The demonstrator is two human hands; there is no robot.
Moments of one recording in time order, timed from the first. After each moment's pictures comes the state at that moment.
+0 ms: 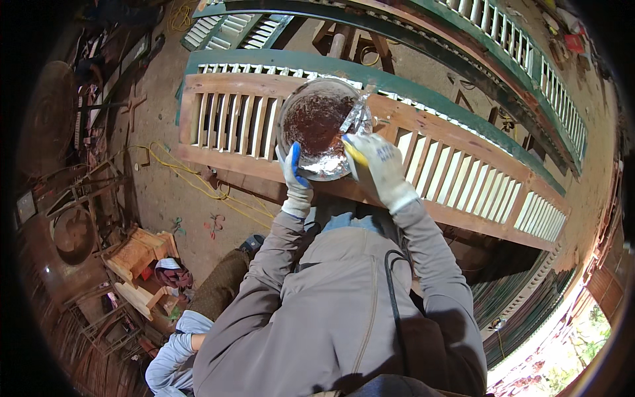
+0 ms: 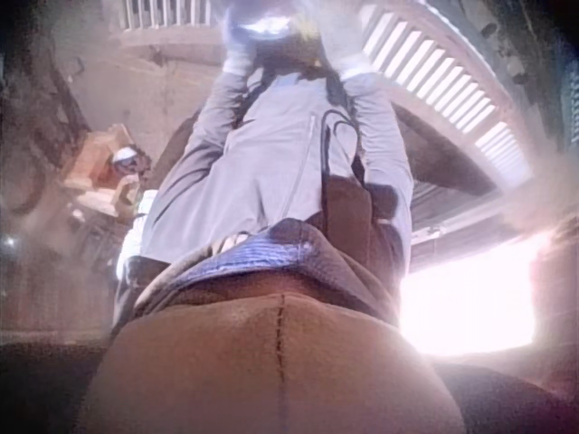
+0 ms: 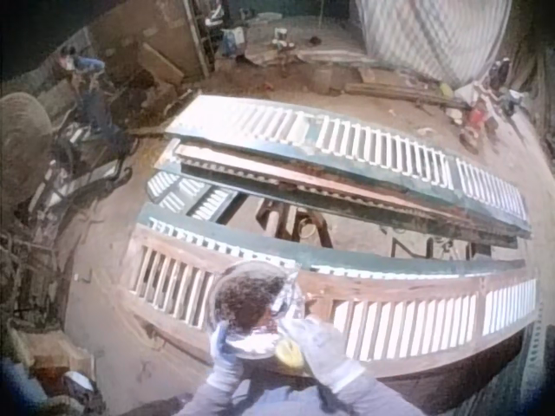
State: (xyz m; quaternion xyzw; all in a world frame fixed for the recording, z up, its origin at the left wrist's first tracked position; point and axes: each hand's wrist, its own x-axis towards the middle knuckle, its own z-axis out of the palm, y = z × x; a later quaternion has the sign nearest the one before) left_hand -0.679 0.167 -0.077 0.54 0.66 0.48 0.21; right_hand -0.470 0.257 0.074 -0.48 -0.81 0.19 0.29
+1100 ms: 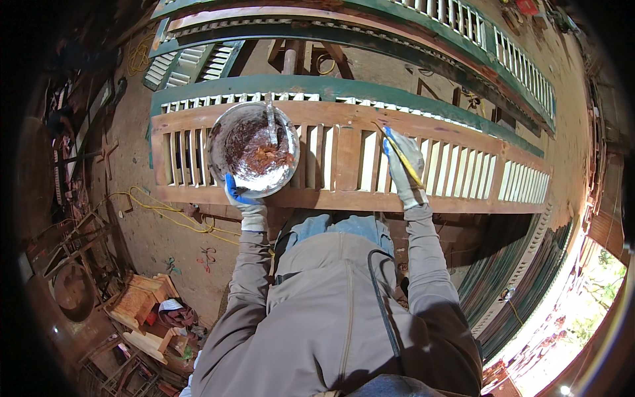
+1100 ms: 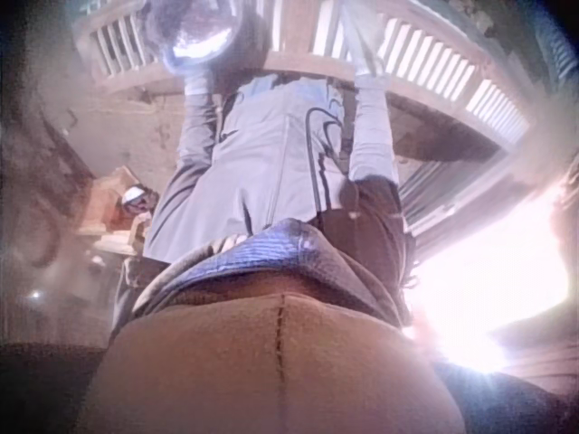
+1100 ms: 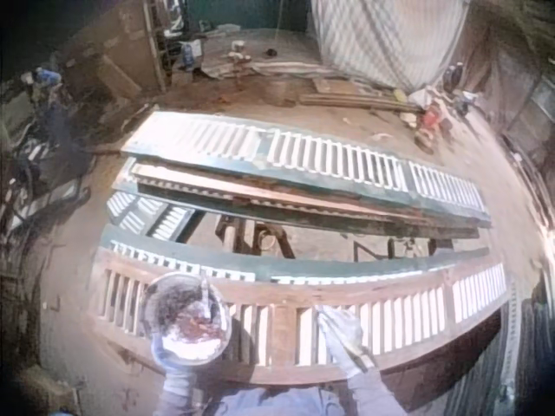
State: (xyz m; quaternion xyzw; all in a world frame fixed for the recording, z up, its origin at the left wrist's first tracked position) left_hand -0.748 0.200 -0.125 0.19 0.59 0.72 0.31; right_hand -0.347 0.249 0.028 -0.63 -0.70 0.12 0.32
